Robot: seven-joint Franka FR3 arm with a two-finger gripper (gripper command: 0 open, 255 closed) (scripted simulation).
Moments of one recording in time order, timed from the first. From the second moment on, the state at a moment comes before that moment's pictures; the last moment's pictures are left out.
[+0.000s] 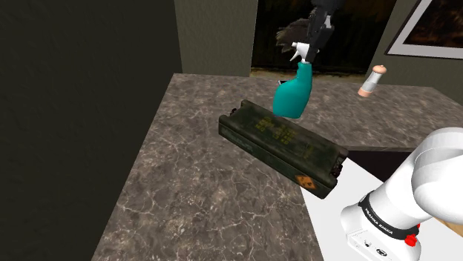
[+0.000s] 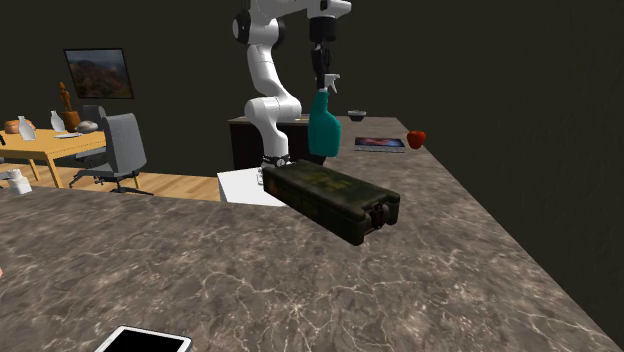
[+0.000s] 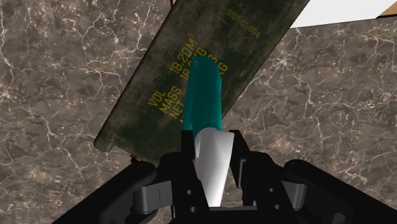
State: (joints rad) arm 0.15 -0.52 -0.05 -2.14 -0.03 1.61 -0.71
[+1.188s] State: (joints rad) arm 0.15 -0.54 -0.06 -2.36 -0.03 1.82 -0.71
